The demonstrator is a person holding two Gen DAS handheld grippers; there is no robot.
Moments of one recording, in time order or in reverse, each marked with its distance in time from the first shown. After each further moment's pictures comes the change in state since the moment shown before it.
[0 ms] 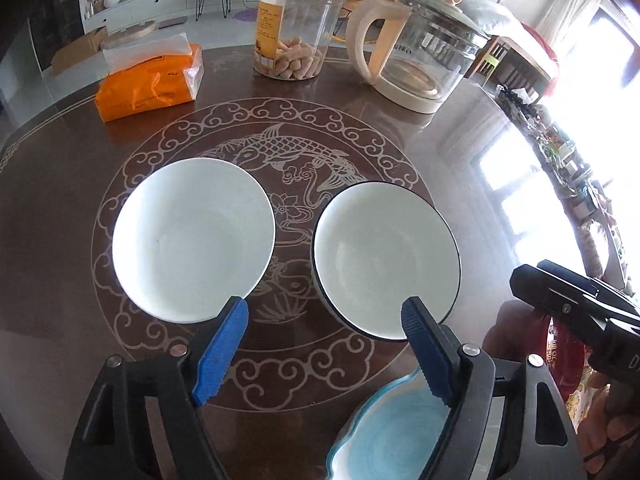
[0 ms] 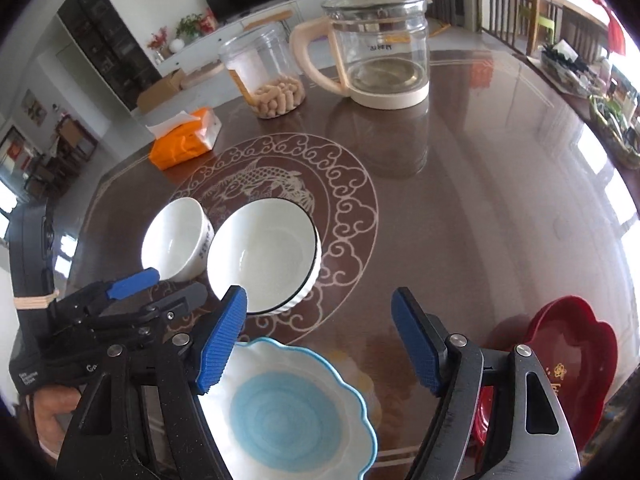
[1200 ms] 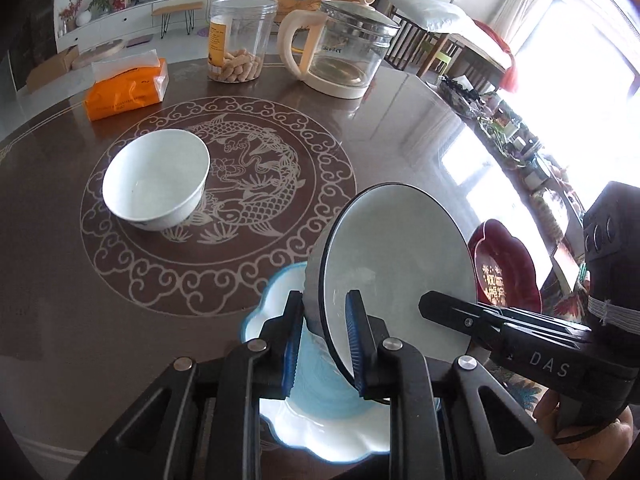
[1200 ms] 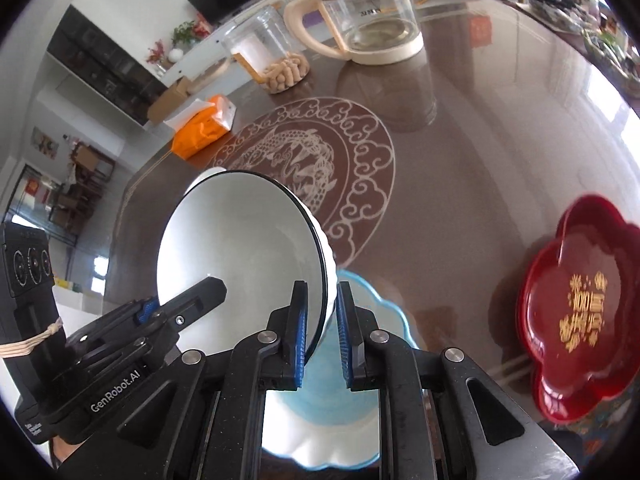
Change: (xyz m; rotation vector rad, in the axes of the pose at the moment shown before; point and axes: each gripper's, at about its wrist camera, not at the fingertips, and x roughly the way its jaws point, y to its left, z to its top) left arm -0.064 -0.048 -0.094 0.110 -0.055 -0.103; right arm -0.033 -0.004 -0.086 0.172 0.054 0.135
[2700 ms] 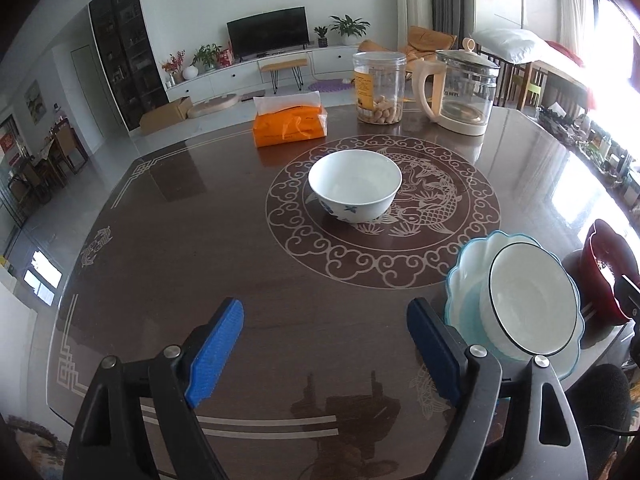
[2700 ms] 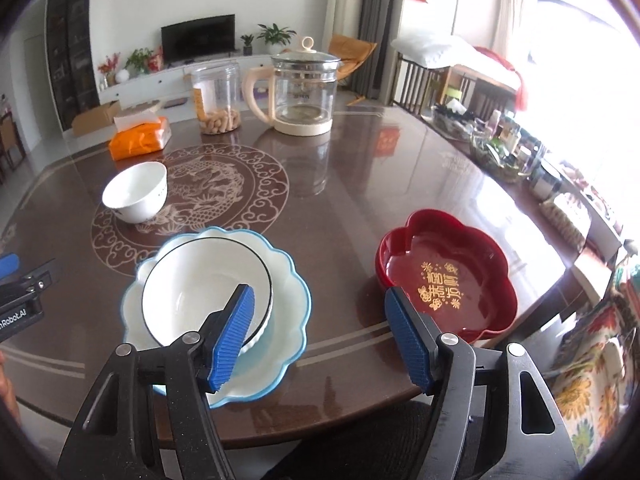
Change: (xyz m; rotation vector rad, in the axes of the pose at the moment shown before) left arm -0.072 0.066 -0.074 -0.029 -0.241 0.476; right arm -0.050 0.041 -0.093 -0.257 -0.415 -0.526
